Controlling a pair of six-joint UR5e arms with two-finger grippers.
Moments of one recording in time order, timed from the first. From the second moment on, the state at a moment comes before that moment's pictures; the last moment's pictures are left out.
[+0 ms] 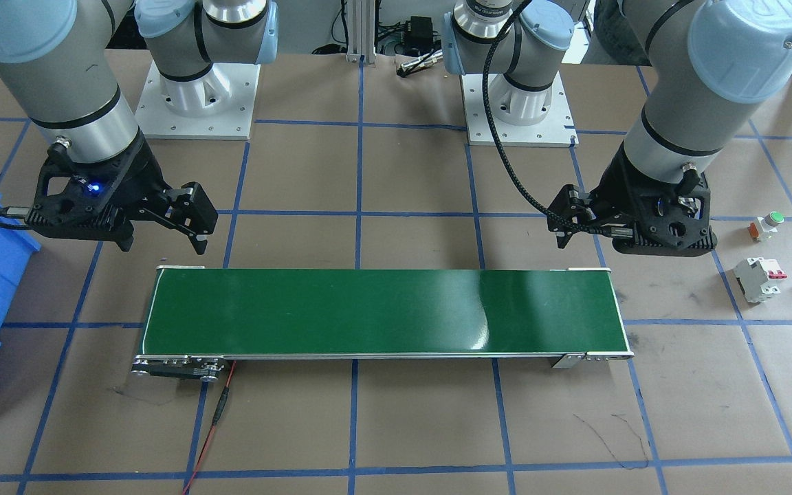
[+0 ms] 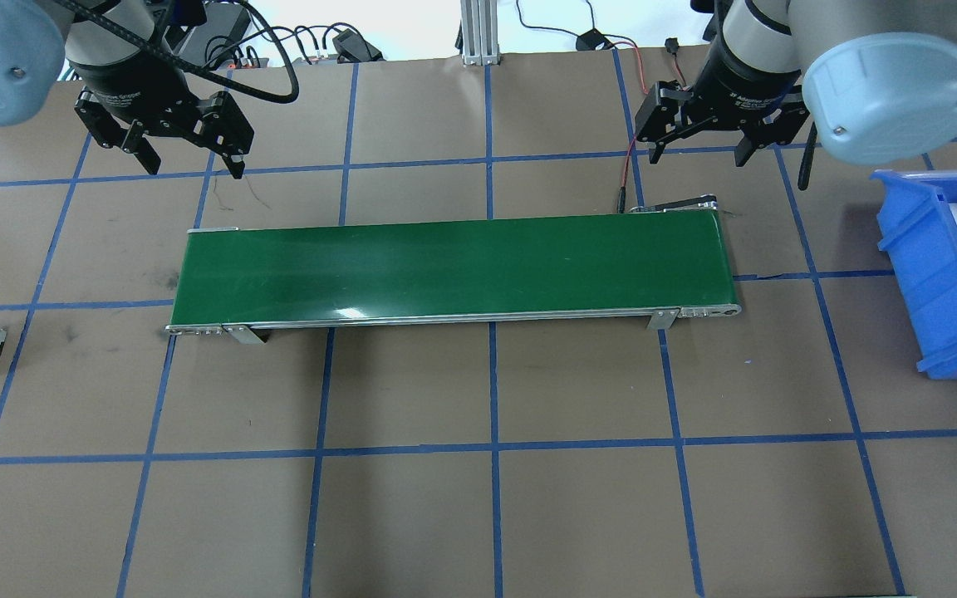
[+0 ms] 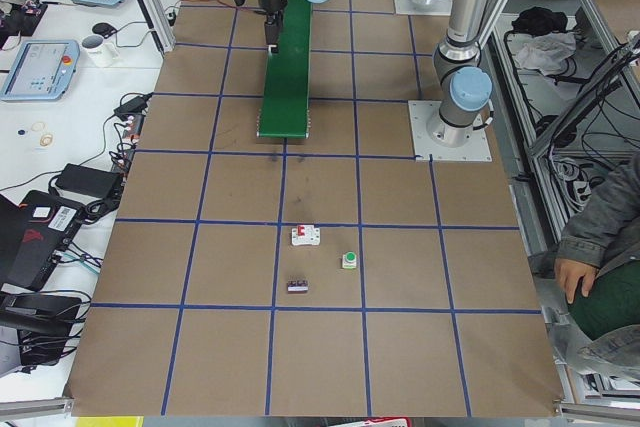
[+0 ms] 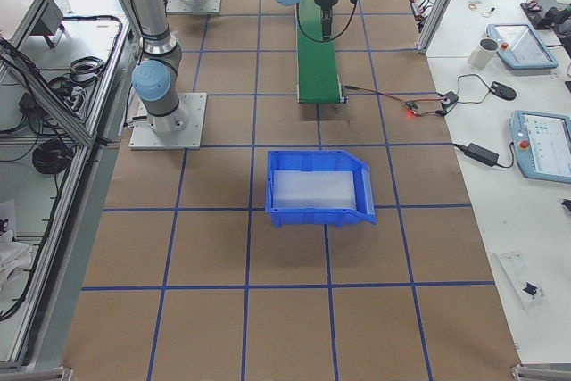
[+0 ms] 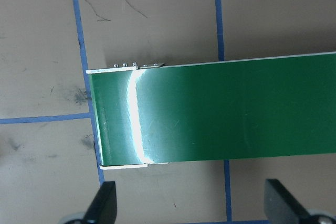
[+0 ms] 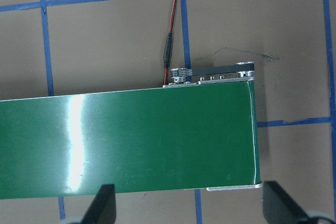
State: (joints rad) left arm -1.49 -1.73 -1.47 -1.53 1.64 0.15; right arm 1.57 -1.47 1.61 -1.82 -1.54 0.07
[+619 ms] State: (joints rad) left arm -1.49 -1.73 -1.47 -1.53 1.64 0.15; right arm 1.57 -1.47 1.61 -1.82 -1.54 0.08
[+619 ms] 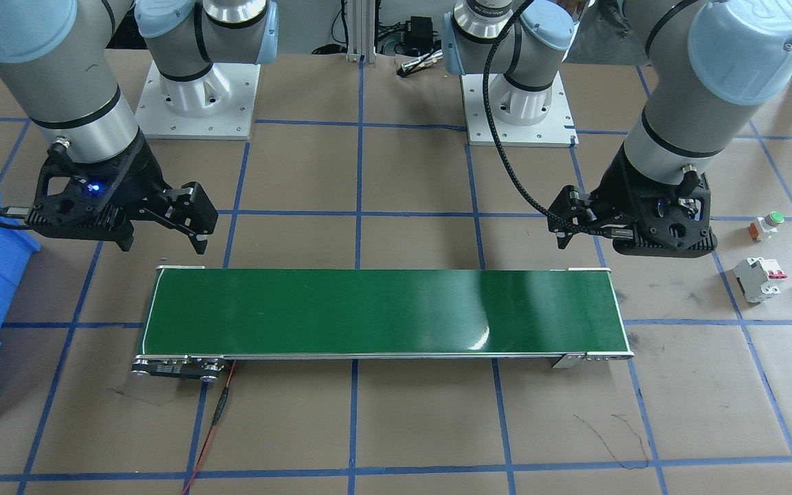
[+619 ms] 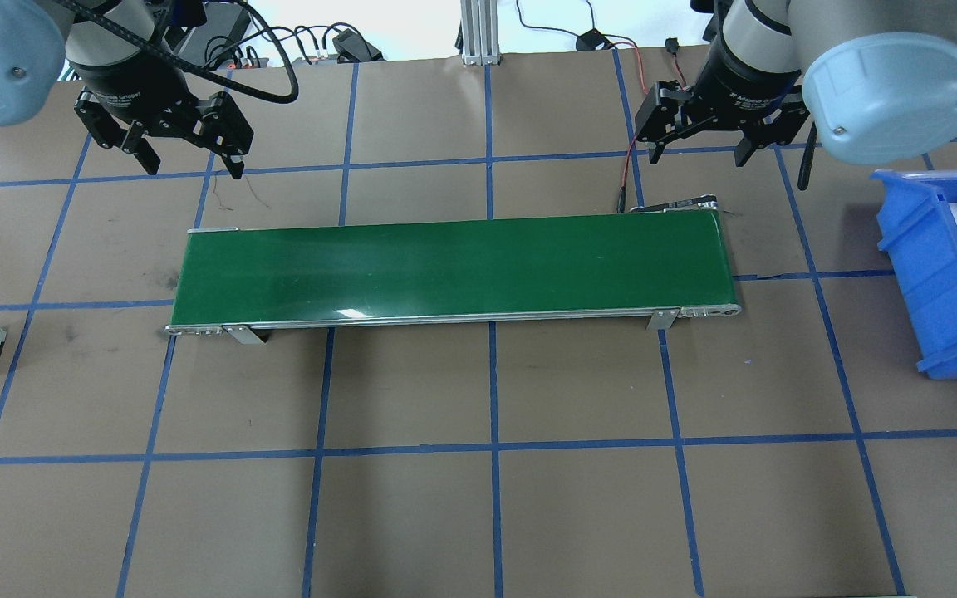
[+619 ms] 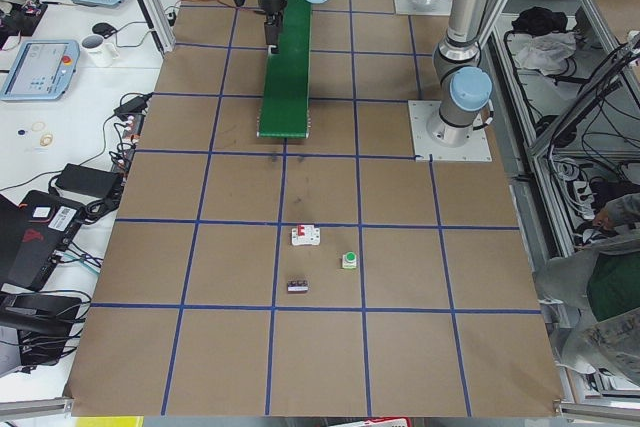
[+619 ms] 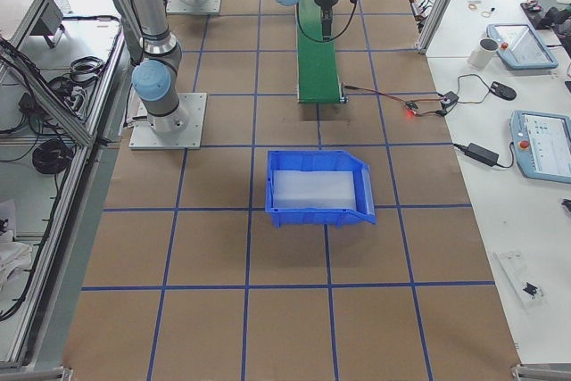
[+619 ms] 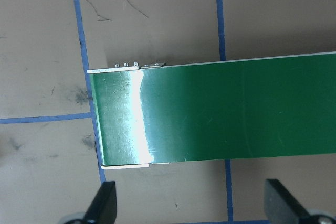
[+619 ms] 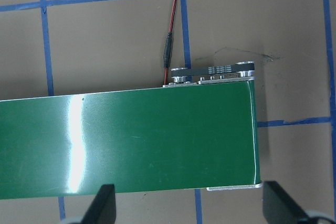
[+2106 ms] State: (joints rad) left arm -0.81 -1.76 -1.51 -1.30 1.67 0.65; right arm 1.57 -1.47 1.61 -1.82 -1.54 0.07
